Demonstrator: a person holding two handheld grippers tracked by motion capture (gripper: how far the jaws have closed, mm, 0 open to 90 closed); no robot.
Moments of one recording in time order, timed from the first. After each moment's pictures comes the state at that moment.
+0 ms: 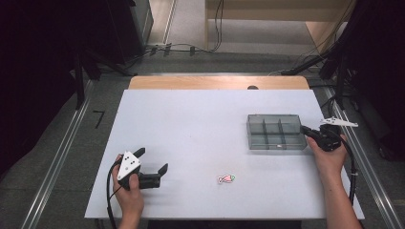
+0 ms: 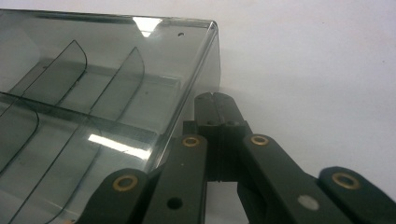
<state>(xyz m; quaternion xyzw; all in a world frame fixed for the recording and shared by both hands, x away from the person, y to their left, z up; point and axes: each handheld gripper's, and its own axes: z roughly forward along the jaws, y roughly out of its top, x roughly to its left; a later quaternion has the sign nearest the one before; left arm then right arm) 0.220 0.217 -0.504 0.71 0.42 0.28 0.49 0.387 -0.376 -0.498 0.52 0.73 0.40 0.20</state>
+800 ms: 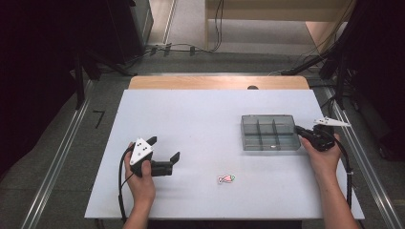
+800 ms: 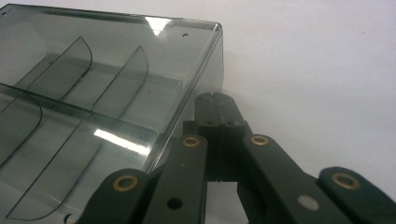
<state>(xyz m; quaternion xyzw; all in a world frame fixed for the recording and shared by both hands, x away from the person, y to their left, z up) 0.253 0.184 -0.480 0.70 0.42 0.26 0.51 0.387 -0.358 -0.499 0.50 0.74 0.41 0.19</state>
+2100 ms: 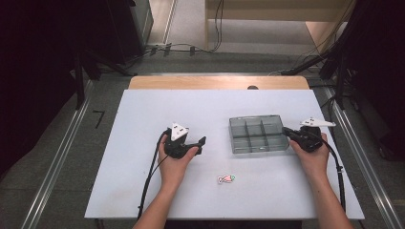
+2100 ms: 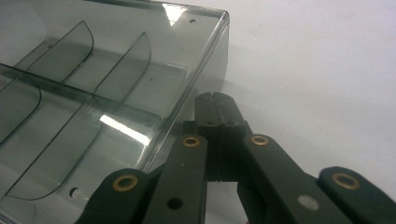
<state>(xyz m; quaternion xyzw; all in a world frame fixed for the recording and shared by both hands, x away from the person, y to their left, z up) 0.321 0.107 -0.497 0.71 0.48 0.21 0.47 0.384 -0.322 -0.501 0.45 0.77 0.40 0.19</state>
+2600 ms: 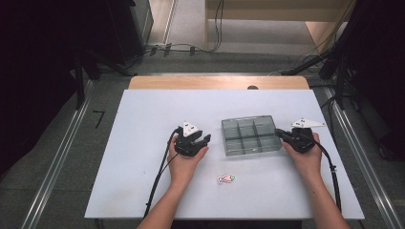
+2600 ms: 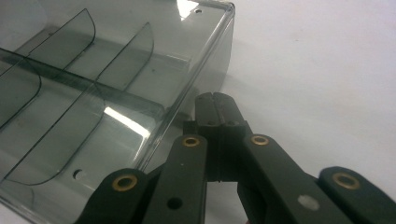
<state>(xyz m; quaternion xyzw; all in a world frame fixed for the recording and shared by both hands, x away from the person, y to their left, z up) 0.332 0.077 -0.503 0.74 0.48 0.19 0.44 0.381 -0.298 -0.502 0.42 0.79 0.40 0.19</state>
